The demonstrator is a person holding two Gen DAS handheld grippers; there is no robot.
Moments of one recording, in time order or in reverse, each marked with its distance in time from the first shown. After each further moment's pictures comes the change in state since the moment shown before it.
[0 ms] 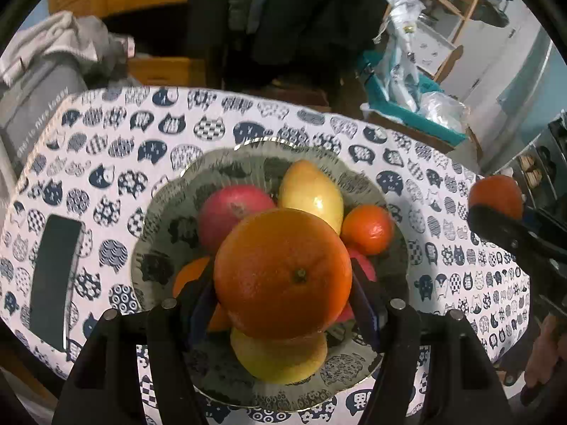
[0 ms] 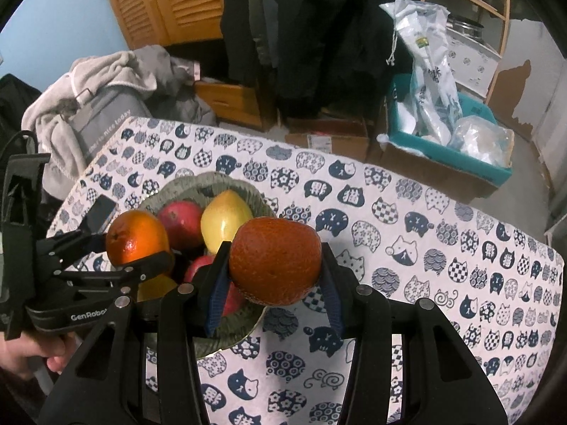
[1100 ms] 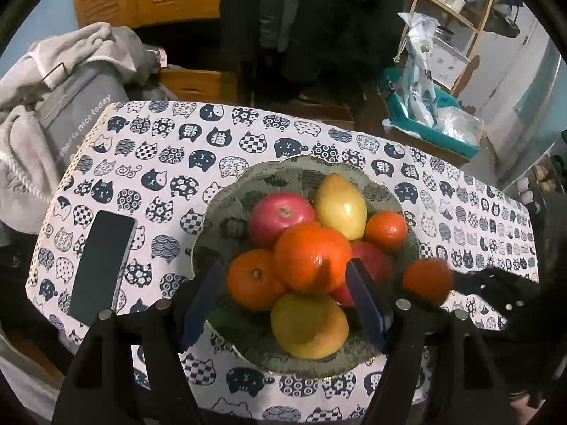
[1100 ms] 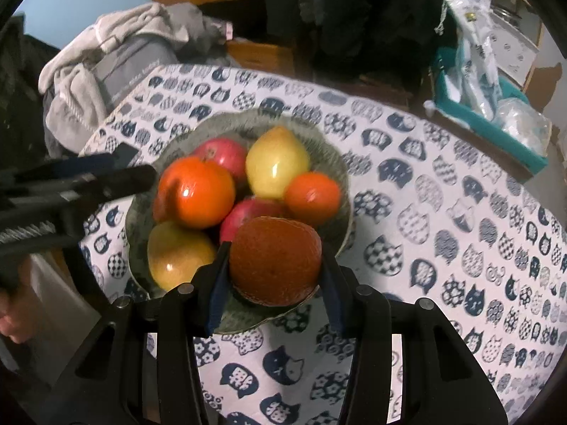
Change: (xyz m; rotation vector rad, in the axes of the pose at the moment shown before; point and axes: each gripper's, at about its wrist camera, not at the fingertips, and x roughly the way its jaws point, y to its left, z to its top) left arm -0.054 0.018 -0.006 -0.020 -0.053 0.095; right arm 0.038 0.047 -0.041 -0.077 0.127 0.090
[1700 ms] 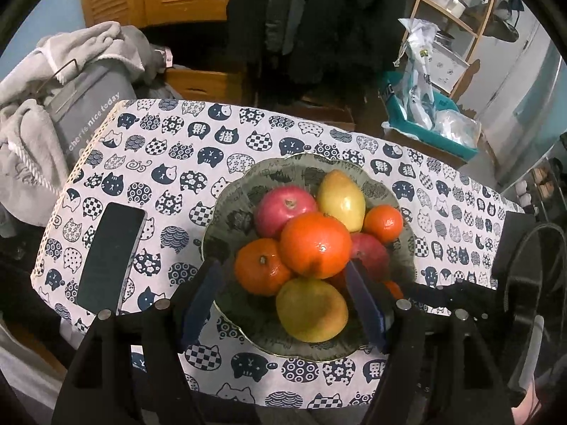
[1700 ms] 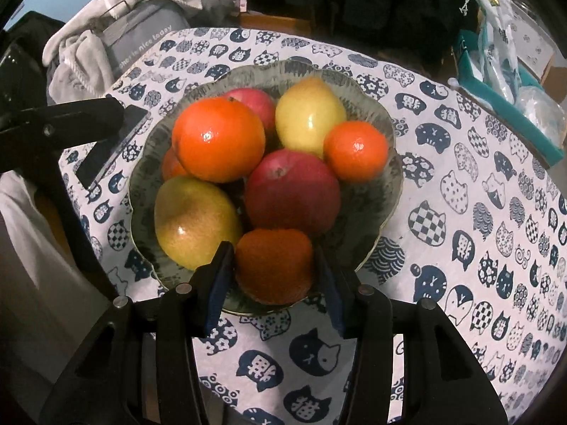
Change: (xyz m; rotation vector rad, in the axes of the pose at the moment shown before) left arm -0.015 0.003 -0.007 -0.012 -0.006 -0.003; right arm 0.020 0.016 -0.018 -0.018 0.065 0.026
